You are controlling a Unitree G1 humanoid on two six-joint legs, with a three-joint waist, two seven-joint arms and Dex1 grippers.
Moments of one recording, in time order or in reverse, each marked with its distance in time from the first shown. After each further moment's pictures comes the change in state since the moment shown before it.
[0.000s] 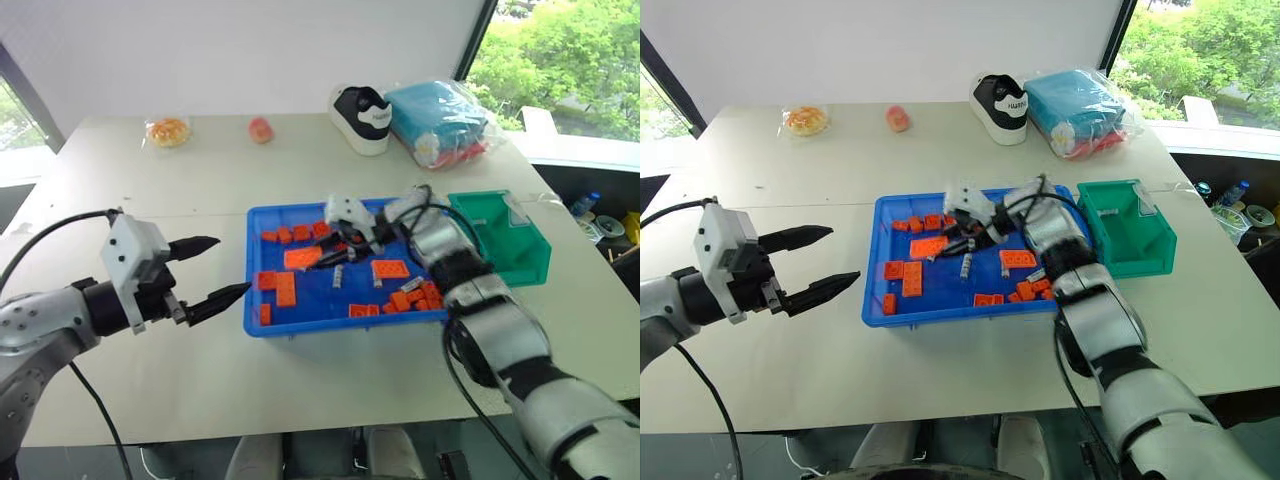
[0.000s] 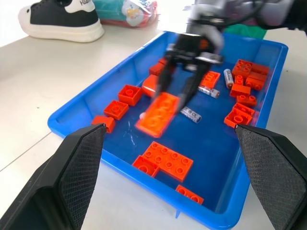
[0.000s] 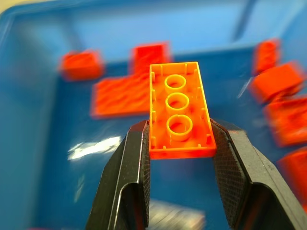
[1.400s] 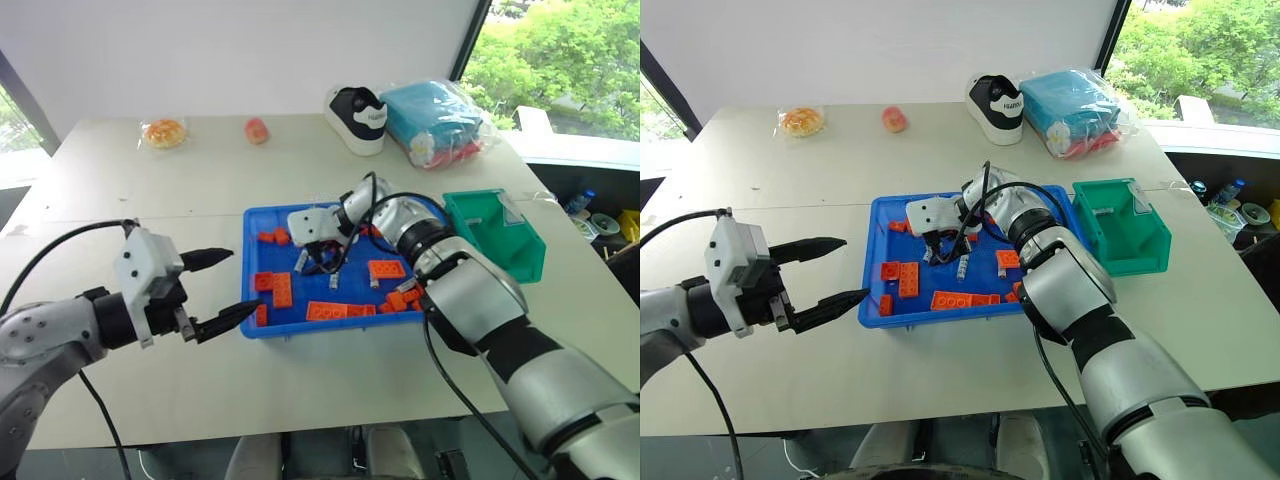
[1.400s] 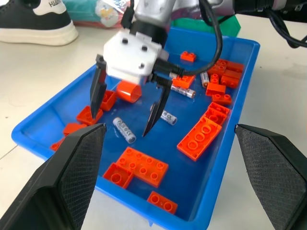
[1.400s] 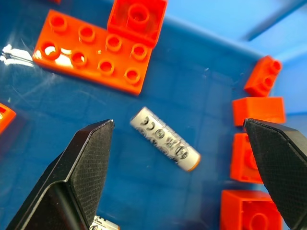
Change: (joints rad) left arm 0.069 0.010 0.026 -0.110 -0.037 0.015 0.002; right arm -0.463 0.236 0.196 0.882 -0.280 -0.740 -0.307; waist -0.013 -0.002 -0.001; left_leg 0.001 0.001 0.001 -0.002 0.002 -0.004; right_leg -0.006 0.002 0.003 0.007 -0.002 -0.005
